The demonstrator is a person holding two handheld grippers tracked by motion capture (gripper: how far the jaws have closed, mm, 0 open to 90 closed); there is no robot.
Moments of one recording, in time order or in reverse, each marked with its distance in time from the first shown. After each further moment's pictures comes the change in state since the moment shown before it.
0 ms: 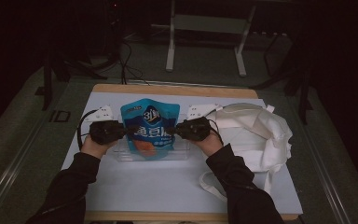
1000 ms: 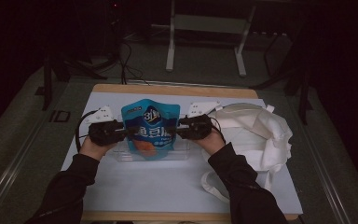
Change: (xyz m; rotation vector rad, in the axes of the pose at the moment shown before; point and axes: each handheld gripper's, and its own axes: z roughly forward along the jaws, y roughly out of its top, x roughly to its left) left arm -0.009 0.005 -0.006 0.017 0.056 -0.007; right arm 0.001 0.011 -0.006 0.008 -0.030 -0.007
